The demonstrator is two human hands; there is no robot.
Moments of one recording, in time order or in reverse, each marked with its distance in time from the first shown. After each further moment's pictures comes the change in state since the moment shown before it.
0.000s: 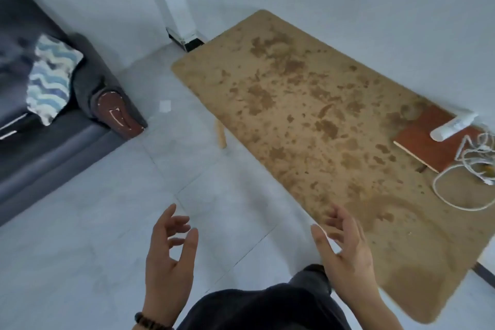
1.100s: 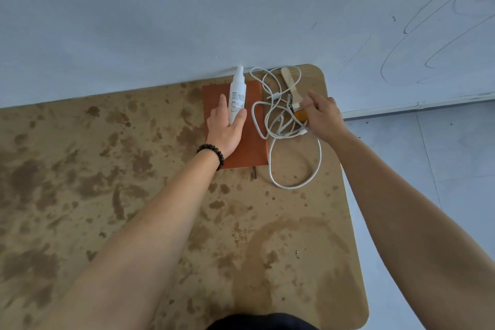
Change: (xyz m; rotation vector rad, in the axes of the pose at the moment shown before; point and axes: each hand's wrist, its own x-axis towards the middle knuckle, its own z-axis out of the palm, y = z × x) left_hand 0.113 0.183 0.692 0.440 -1.219 0.389; right_hand 0.313 0.295 -0.301 0.052 0.452 0.811
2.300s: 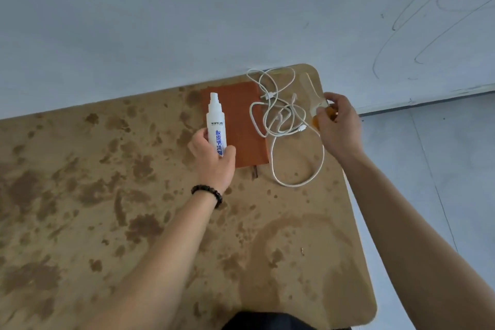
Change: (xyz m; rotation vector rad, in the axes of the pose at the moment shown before) left_hand -0.073 -0.013 -0.010 -0.169 0.243 -0.053; right_hand -0.062 -0.004 -0.010 0.195 0.321 0.003
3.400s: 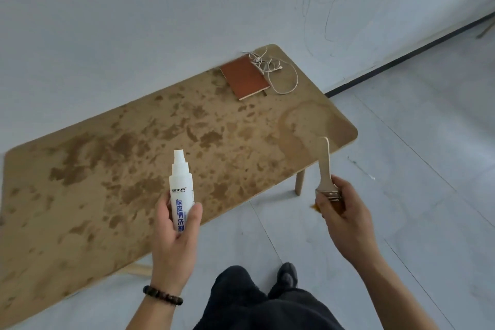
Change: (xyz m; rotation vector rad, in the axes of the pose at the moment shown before) left_hand -0.387 -0.216 -0.408 -0.118 -0.161 0.367; right_hand -0.678 0.052 0.039 0.313 0.218 0.025
